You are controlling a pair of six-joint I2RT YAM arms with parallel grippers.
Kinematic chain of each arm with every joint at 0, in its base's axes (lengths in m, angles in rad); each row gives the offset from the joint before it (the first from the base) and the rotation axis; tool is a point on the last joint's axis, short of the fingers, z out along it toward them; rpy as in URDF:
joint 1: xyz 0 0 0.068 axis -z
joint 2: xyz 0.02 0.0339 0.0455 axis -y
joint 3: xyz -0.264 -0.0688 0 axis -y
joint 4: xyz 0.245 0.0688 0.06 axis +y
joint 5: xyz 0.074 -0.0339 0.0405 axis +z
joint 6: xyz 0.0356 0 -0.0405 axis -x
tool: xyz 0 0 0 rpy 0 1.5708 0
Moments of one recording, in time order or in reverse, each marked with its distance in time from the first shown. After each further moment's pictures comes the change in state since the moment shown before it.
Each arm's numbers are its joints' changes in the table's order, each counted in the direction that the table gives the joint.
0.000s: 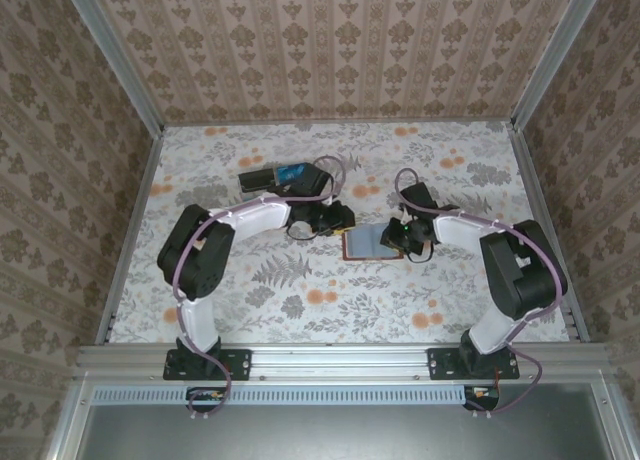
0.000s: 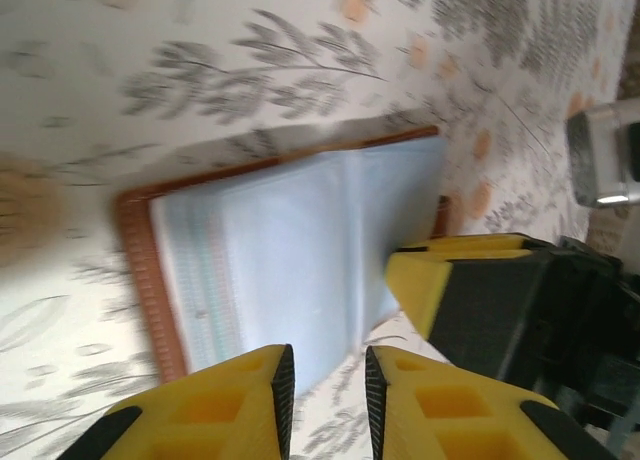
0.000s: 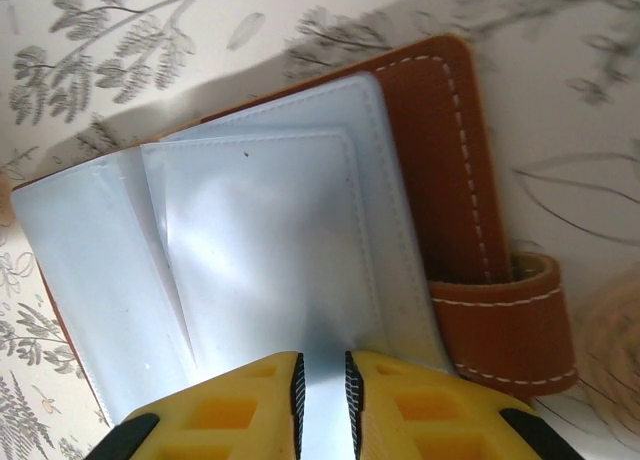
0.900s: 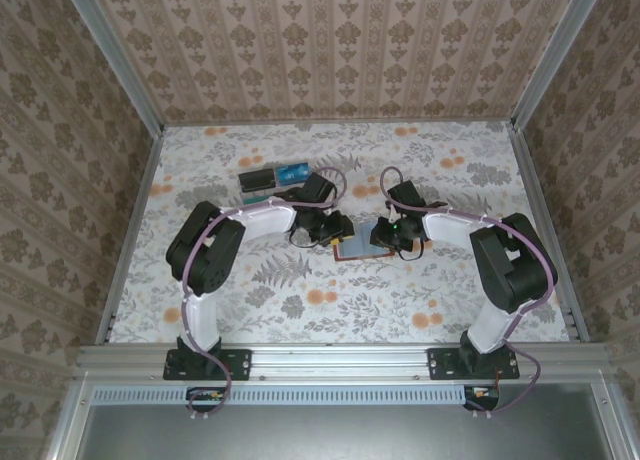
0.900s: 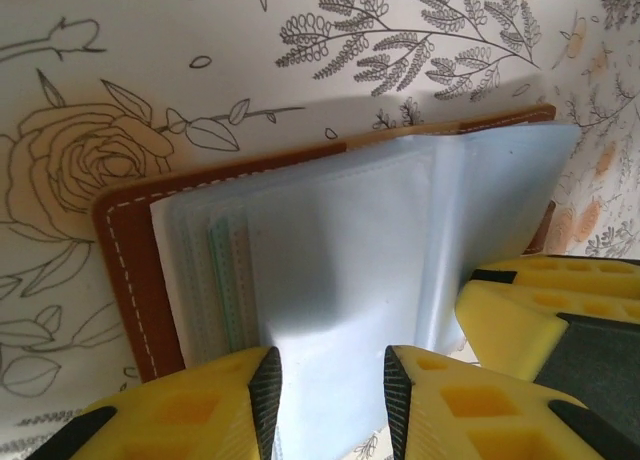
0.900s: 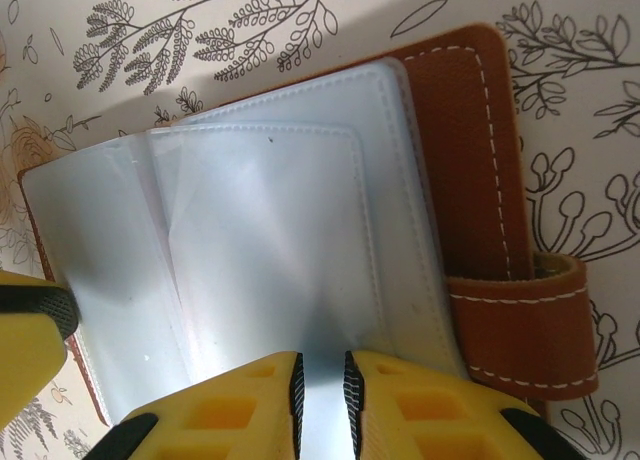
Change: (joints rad) left arm 0.023 -0.068 -0.004 0.022 0.061 0.053; right arm -0.058 -0.052 0.052 -0.008 -0.003 0.052
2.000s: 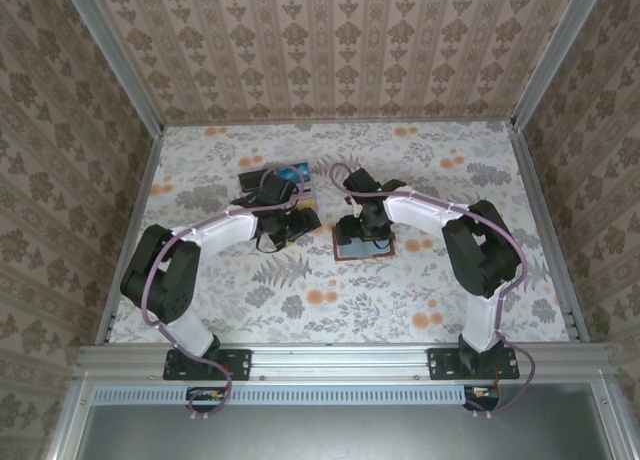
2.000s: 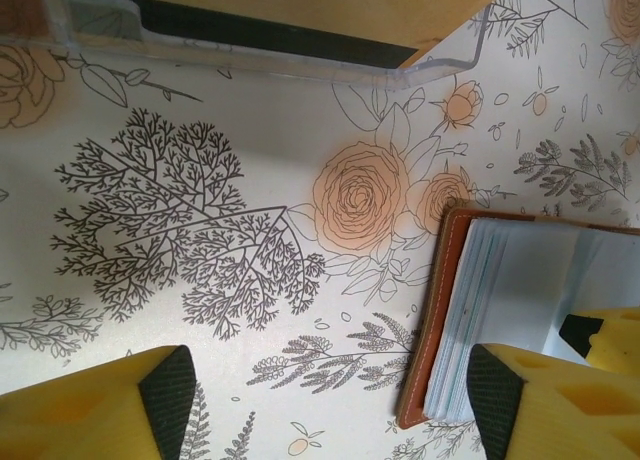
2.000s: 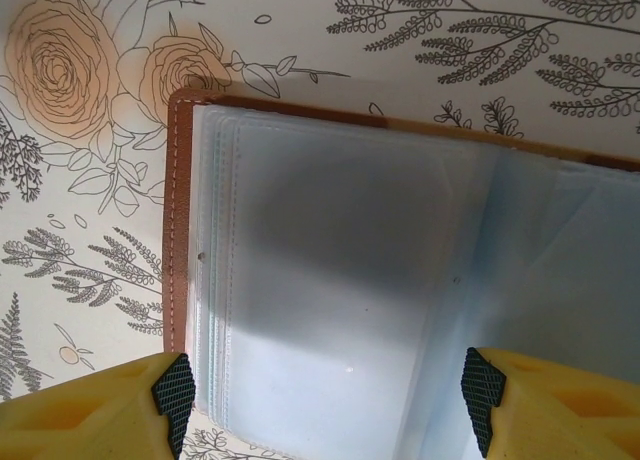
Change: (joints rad) left arm -0.140 0.296 -0.236 0.068 0.212 0.036; right arm -0.193 -0.189 0.399 0.360 -0.147 0.210
